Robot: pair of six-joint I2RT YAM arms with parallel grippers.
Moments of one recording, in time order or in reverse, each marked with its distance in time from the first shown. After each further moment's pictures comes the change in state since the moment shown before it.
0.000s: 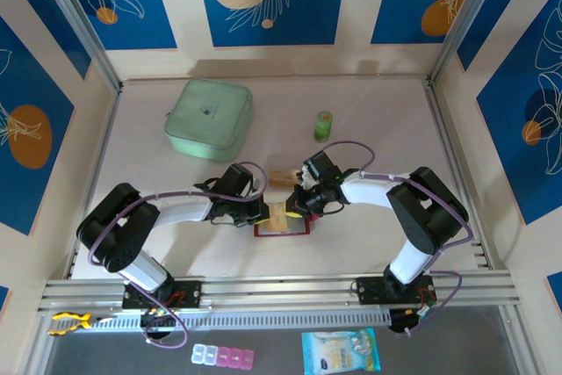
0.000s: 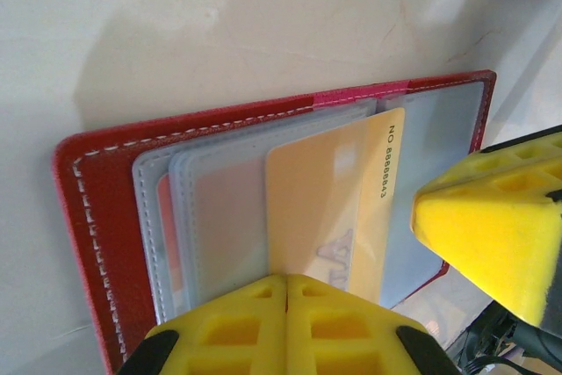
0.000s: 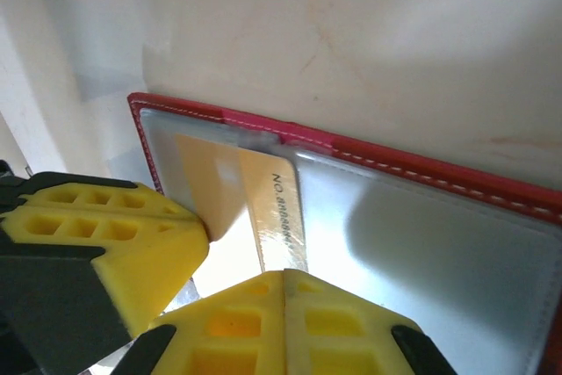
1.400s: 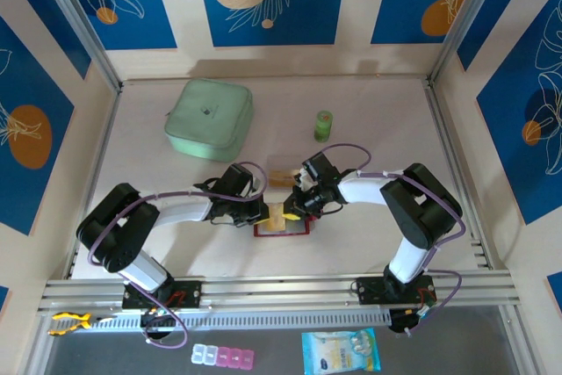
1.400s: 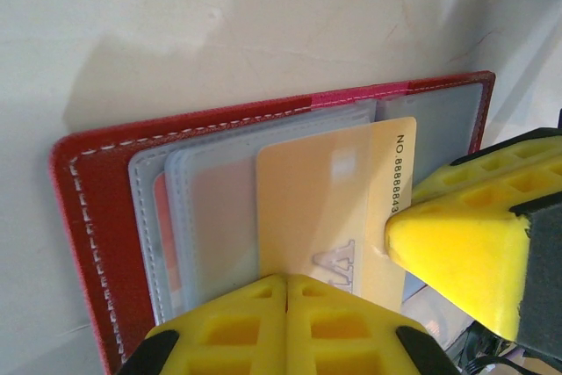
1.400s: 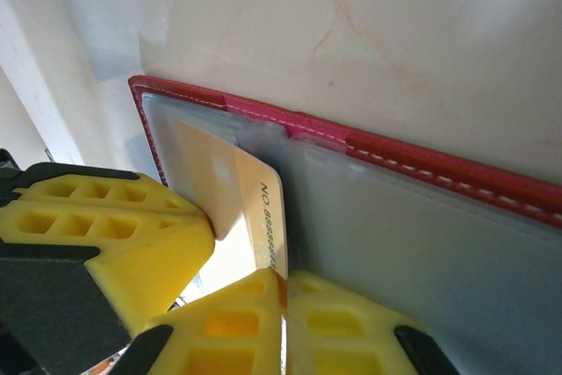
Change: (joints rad) left arm 0.000 0.000 0.000 -0.003 0.000 0.000; right arm -0.002 0.048 0.002 0.031 -0.072 0.017
